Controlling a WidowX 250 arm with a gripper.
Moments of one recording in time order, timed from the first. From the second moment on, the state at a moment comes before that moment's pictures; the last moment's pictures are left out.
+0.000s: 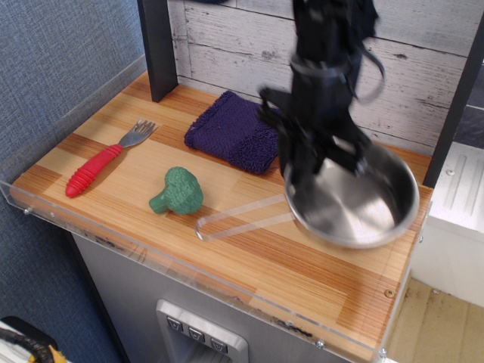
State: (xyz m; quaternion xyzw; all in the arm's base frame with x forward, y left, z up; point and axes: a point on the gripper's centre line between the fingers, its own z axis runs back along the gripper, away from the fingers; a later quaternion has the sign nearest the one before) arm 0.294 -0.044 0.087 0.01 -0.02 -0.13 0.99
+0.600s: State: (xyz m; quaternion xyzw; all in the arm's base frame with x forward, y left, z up) arm 0.320 0.057 0.058 -0.05 0.00 -0.05 1.00
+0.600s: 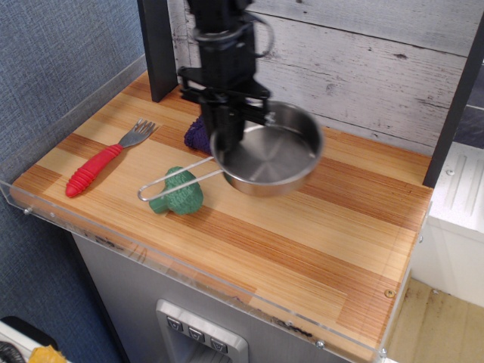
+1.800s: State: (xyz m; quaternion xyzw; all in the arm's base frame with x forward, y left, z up) arm 0.388 0.129 0.052 -0.03 0.00 0.02 1.00
